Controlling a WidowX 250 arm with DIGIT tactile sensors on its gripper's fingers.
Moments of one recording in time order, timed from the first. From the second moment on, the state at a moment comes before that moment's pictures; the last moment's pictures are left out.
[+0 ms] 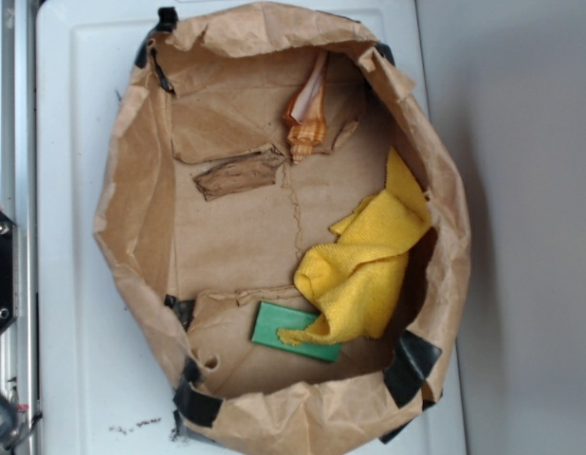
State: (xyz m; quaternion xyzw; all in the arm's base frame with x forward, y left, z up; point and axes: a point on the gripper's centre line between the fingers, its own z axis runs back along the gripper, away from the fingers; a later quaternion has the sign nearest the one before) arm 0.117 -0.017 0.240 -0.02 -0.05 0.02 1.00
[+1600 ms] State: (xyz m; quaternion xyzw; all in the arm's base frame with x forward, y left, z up) arm 0.245 0.025 0.184 -0.02 -0.08 0.25 0.96
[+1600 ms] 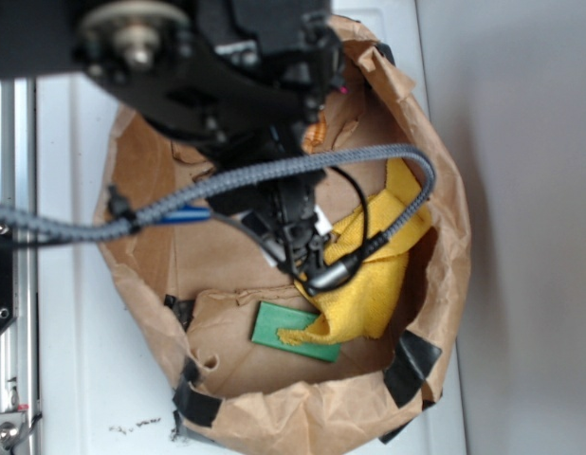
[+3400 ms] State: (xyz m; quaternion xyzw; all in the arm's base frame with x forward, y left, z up) arm 0.270 0.070 0.077 0.09 -0.10 0.41 0.90
